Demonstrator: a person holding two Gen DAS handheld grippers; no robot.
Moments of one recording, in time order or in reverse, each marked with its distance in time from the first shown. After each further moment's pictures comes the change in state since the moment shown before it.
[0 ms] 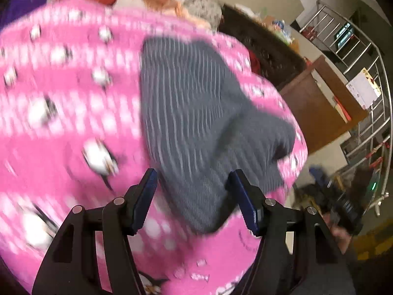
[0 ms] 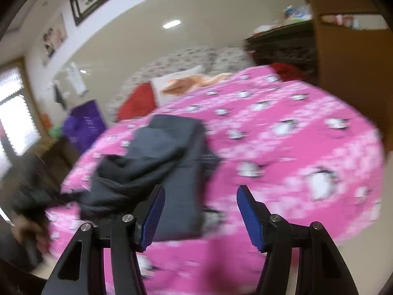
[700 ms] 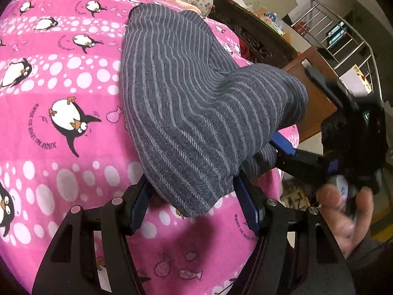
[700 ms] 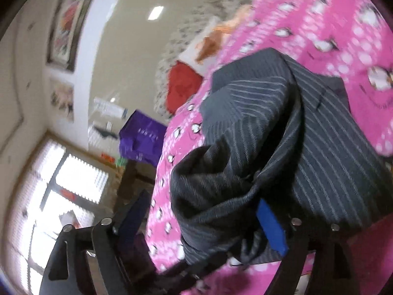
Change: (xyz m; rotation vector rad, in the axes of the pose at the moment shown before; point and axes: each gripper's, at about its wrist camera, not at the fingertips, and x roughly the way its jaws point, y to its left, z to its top) left arm 0.021 0.001 -0.032 0.006 0.038 -0.067; right arm 0.119 0.065 0.002 0.524 0.207 0.403
